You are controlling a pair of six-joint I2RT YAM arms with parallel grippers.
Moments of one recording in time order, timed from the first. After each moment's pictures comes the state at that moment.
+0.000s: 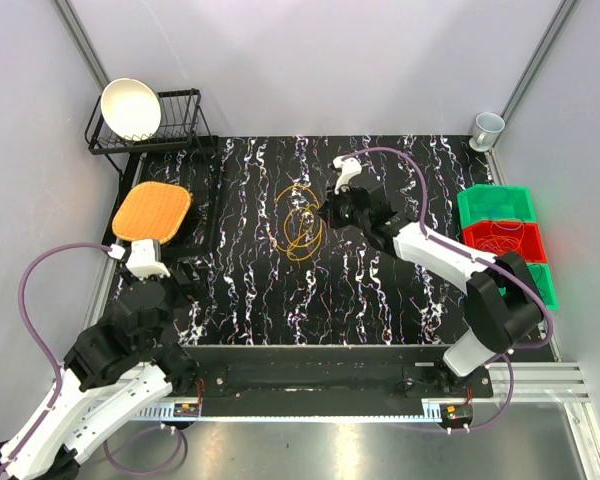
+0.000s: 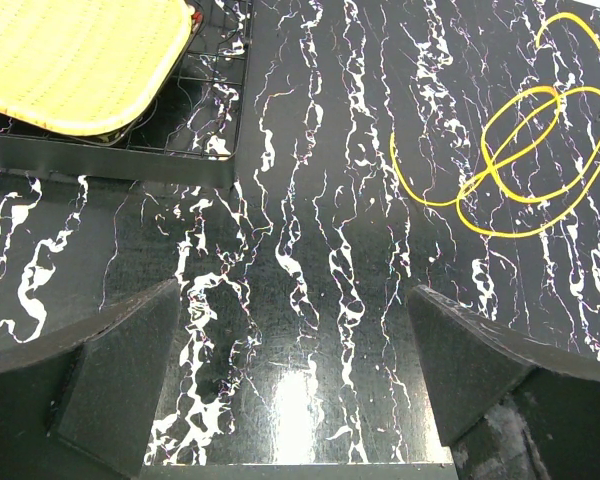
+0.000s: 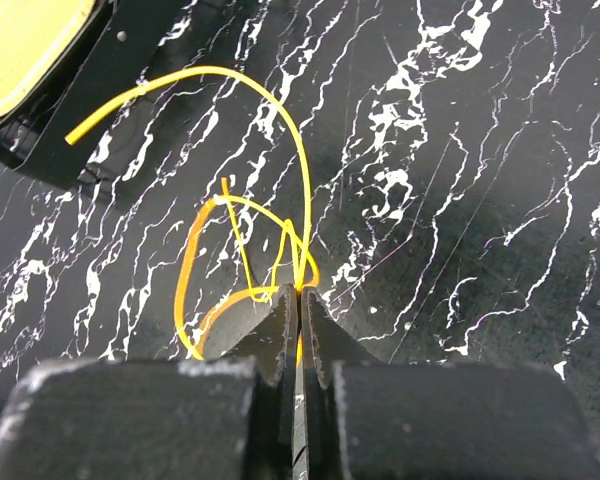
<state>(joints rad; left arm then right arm) -0.74 0.31 0.74 -0.87 -0.63 -0.52 0.60 1.60 1.10 0.07 -0.09 0.28</state>
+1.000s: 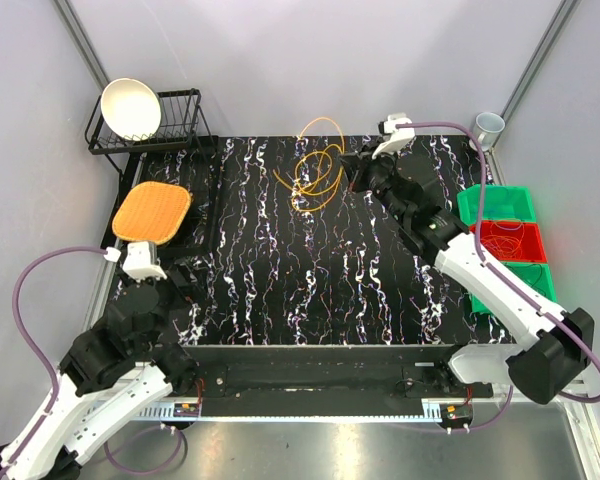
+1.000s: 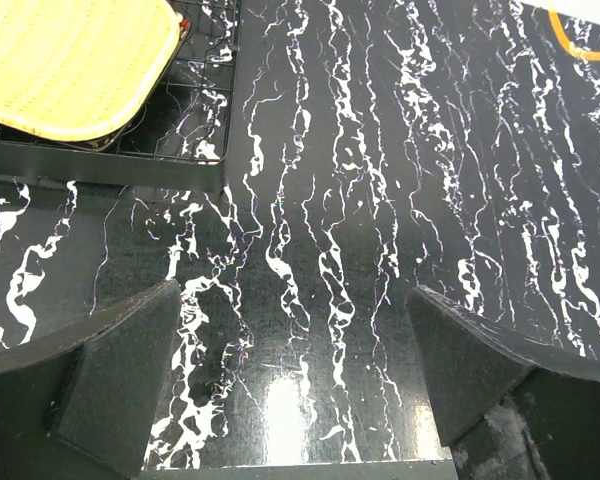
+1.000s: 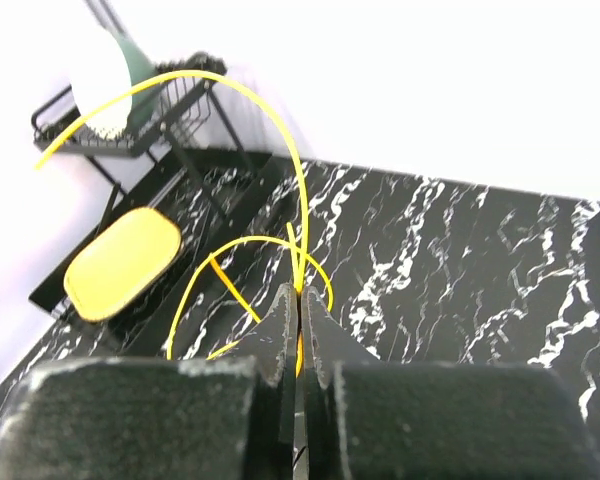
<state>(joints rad) -0.74 0.28 0.74 -0.86 -0.61 -0.51 0.60 1.28 1.18 0.11 0.09 0.27</state>
